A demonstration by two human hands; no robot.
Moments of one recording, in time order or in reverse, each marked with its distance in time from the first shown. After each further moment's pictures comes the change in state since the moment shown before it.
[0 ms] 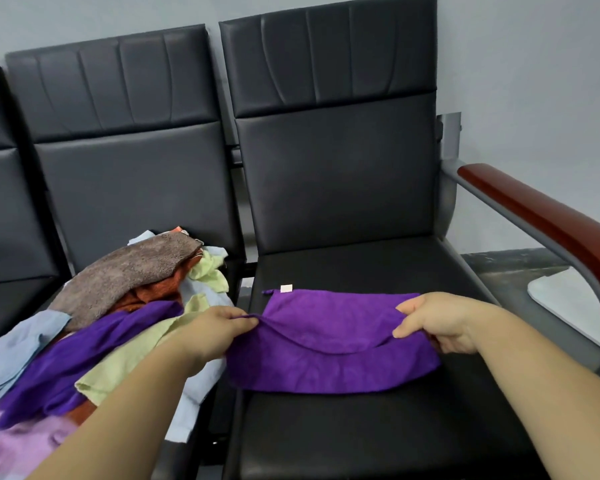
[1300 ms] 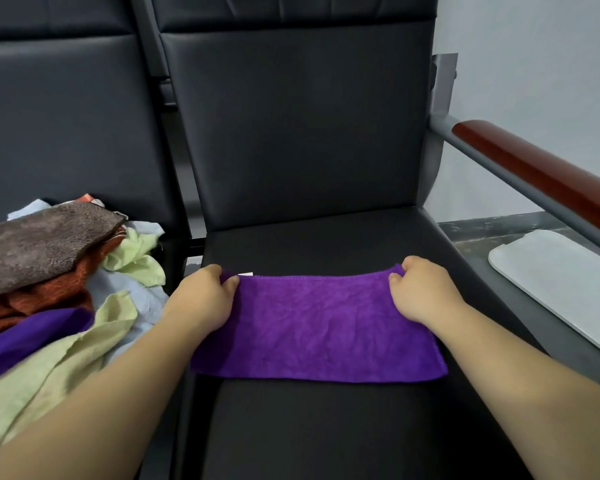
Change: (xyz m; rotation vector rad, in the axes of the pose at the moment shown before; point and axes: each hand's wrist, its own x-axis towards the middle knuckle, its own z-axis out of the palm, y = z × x) left_hand 0.129 0.006 0.051 0.693 0.296 0.148; right_hand 0.075 -0.008 0.000 -0.571 0.742 -0.121
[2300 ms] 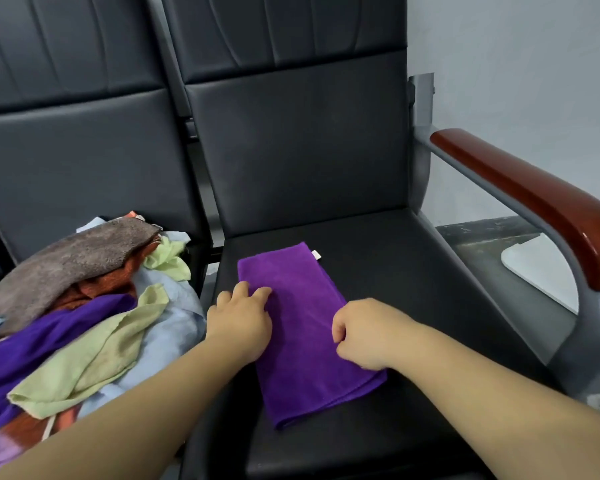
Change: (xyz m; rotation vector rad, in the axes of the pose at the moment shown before) left_hand -0.105 0.038 0.008 0.370 -0.052 0.165; right_hand -0.110 -0.015 -0.019 -0.312 -0.466 -0.494
